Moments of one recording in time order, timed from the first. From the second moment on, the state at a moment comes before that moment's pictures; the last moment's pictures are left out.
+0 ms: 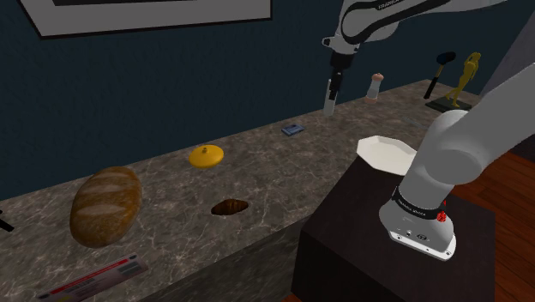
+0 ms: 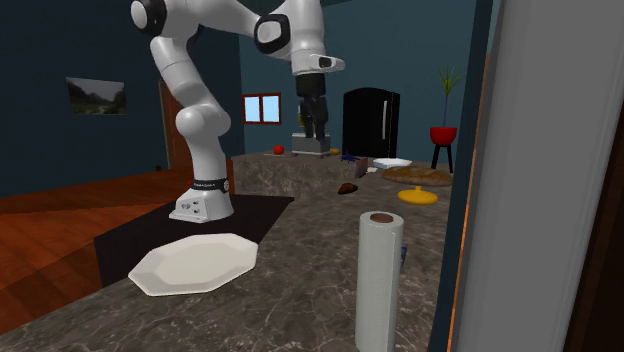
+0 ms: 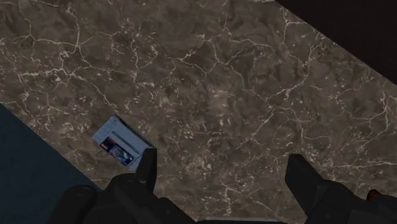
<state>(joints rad) 0.07 -0.45 -0.44 -2.45 -0.15 2.09 -0.74</state>
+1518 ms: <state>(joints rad) -0.05 0.59 -0.47 -1.83 0.51 2.28 -1.82</state>
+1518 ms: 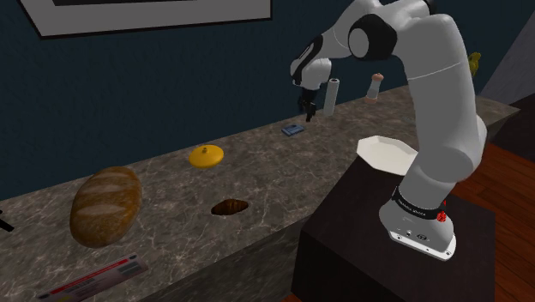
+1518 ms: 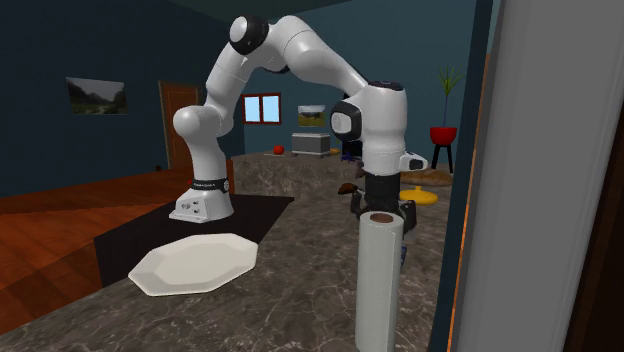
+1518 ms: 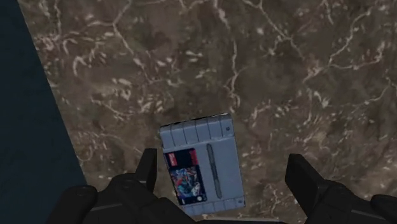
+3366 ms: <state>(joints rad) -0.09 0.73 -0.41 -1.74 0.56 2.32 -1.89</state>
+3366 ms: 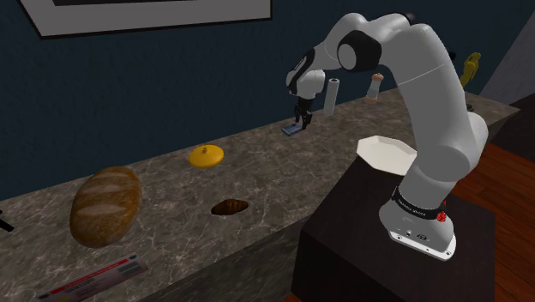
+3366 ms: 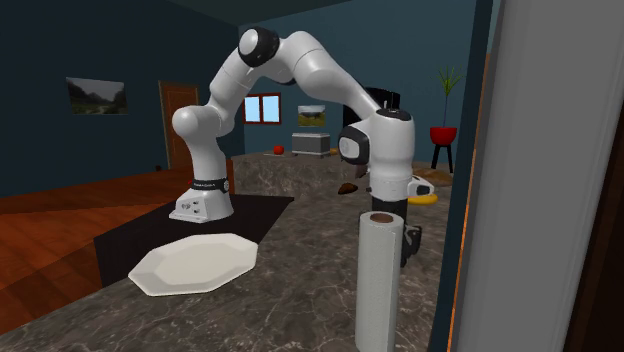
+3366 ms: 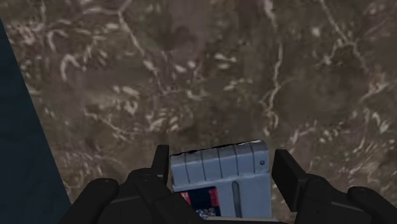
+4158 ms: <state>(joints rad) -0.06 0.62 -0.46 -1.75 0.50 2.23 -1.84</state>
